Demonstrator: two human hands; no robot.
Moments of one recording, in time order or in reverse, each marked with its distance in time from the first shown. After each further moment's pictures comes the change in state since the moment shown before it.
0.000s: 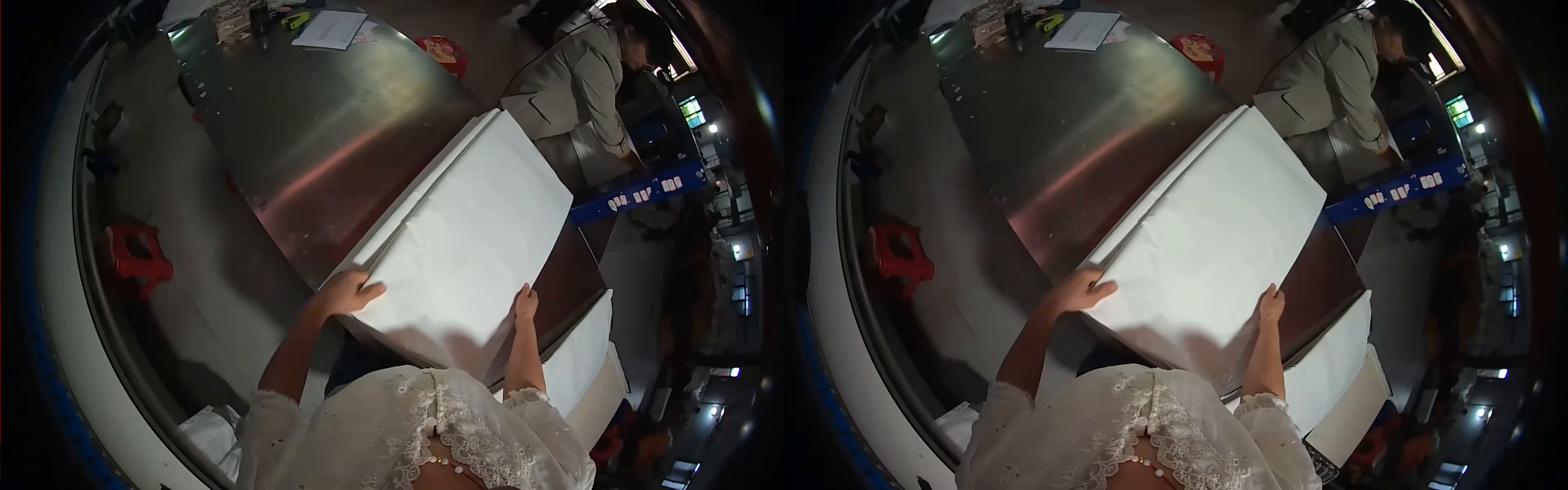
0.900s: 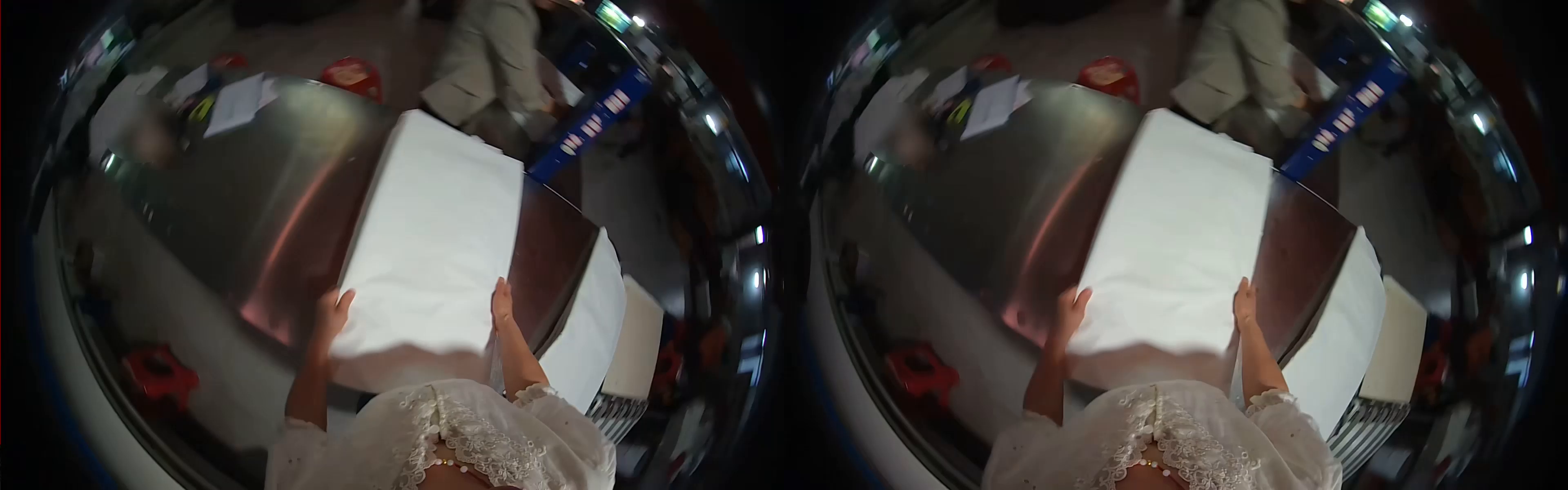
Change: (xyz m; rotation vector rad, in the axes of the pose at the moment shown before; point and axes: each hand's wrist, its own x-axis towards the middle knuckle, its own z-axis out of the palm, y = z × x) left_hand 0.092 -0.044 0.029 -0.047 0.286 0.161; right_hand -0.036 0.007 0.038 0.286 -0.014 0.019
